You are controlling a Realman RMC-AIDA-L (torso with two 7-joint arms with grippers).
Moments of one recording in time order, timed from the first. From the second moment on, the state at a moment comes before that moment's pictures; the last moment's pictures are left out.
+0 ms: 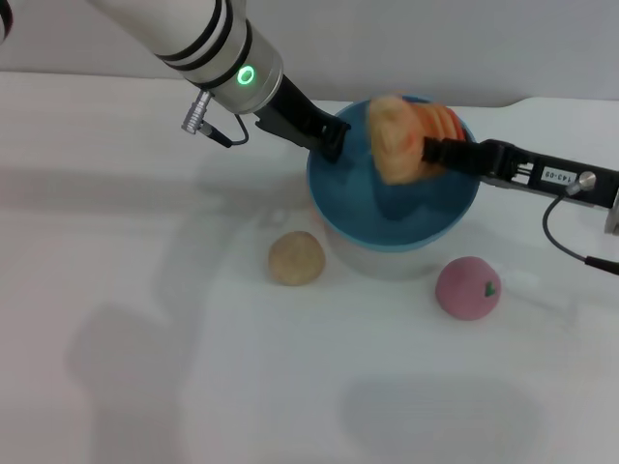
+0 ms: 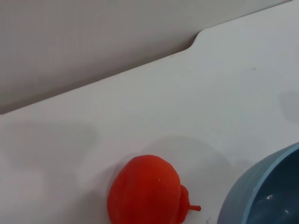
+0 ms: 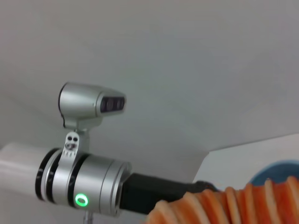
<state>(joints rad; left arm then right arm) -0.94 -2.06 1.32 0.90 2.48 1.25 -2.84 0.55 2.07 -1.04 -0.57 -1.54 -1.40 2.02</state>
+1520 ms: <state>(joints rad) -0.97 -2.07 1.44 0.89 2.46 1.11 -2.83 0.32 1.98 -0.81 -0.64 -1.37 -1.55 2.01</state>
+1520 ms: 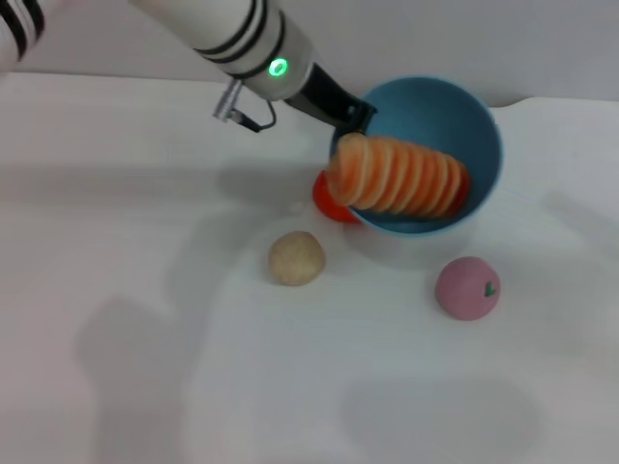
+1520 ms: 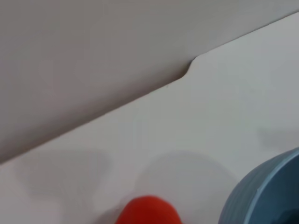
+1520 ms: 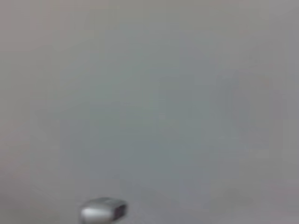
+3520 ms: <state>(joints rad) -0.82 -2.07 2.25 0.62 2.09 -0.23 -2.84 0.38 1.97 -0.73 -0.90 -2.23 -1.43 2.26</state>
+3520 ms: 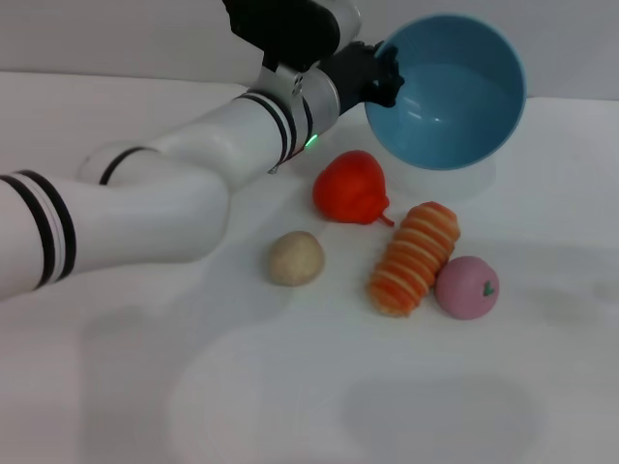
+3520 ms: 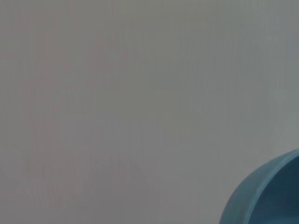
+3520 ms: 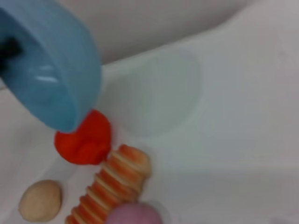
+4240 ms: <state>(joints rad) -0.86 -2.05 1.28 0.93 2.42 0.96 -2.72 0.46 2.05 -0.76 -1.20 -2.25 -1.43 2.19</state>
